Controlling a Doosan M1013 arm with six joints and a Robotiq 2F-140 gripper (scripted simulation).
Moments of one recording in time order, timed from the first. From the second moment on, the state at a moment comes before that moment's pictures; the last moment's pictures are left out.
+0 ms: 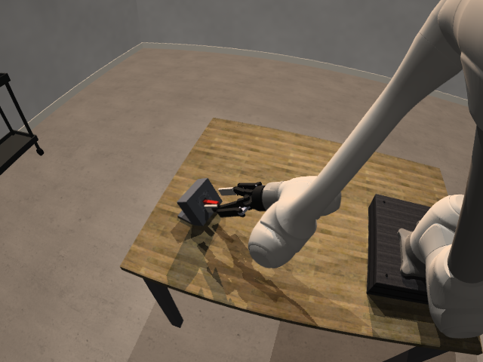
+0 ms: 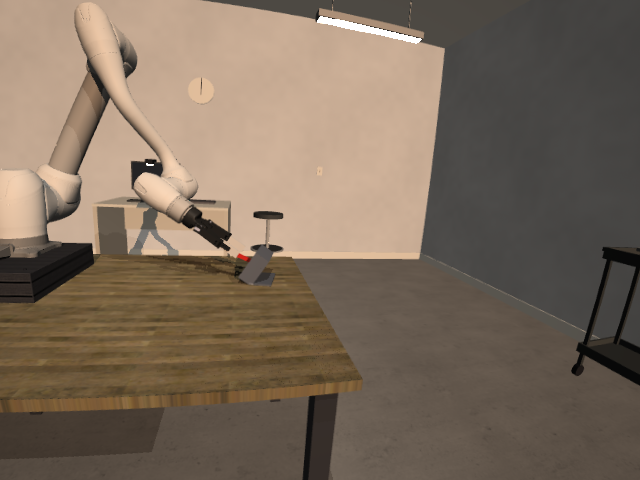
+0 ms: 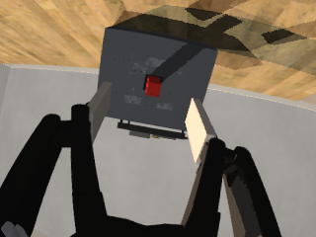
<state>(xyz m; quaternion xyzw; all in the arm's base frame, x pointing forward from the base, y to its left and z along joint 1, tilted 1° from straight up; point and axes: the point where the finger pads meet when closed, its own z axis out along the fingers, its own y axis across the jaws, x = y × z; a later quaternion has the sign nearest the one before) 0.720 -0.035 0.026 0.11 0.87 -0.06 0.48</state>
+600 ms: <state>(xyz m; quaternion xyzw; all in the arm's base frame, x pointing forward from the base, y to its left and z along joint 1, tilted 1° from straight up) 0.678 -0.025 0.053 0.11 0.87 -0.05 0.48</state>
